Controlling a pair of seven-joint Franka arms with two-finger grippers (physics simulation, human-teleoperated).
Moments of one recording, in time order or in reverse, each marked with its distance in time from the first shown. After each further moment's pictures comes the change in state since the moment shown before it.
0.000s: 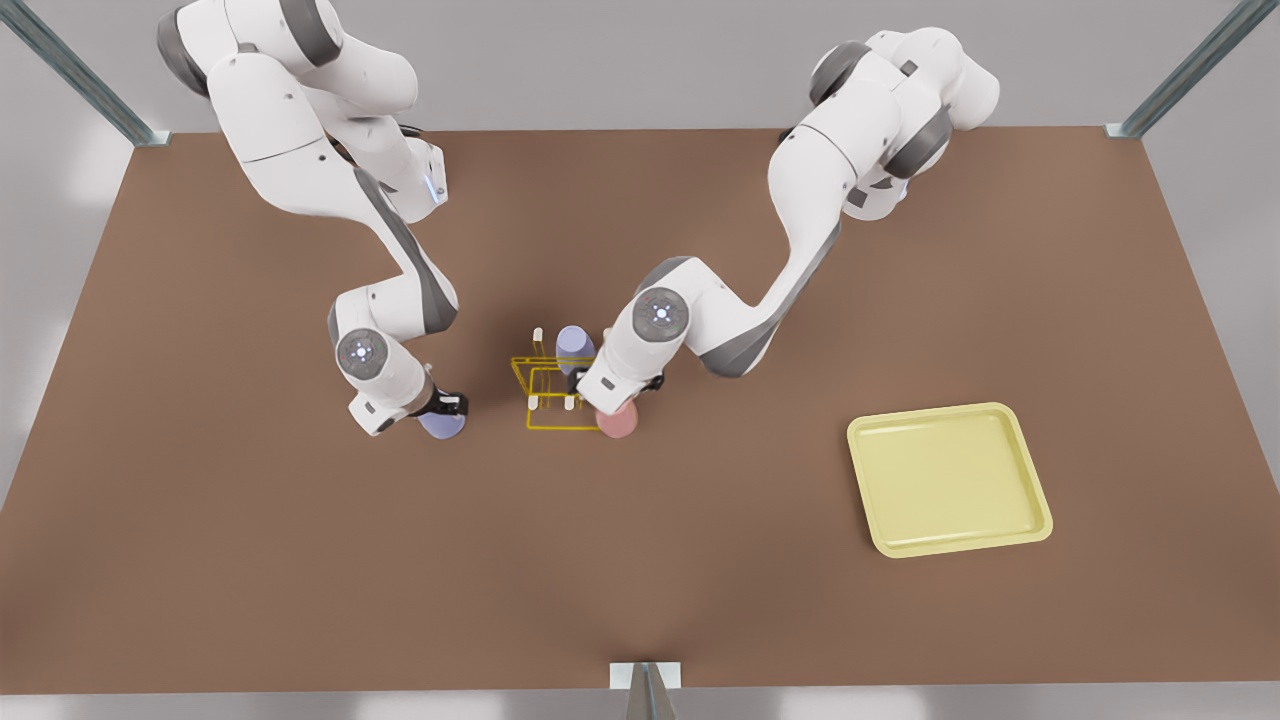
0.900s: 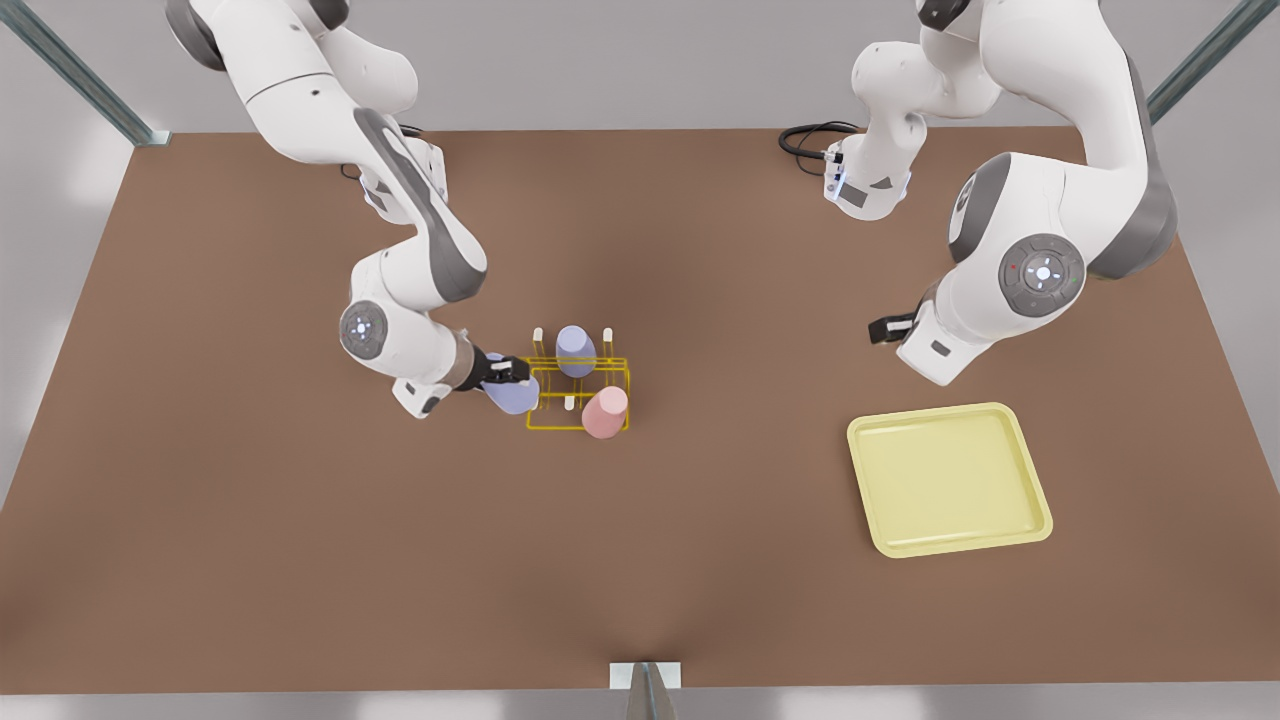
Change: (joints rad) left arm 0.338 -0.526 0.218 -0.222 0.051 -0.734 0.515; right arm 0.036 -0.092 0.114 0.167 0.400 -0.245 -0.173
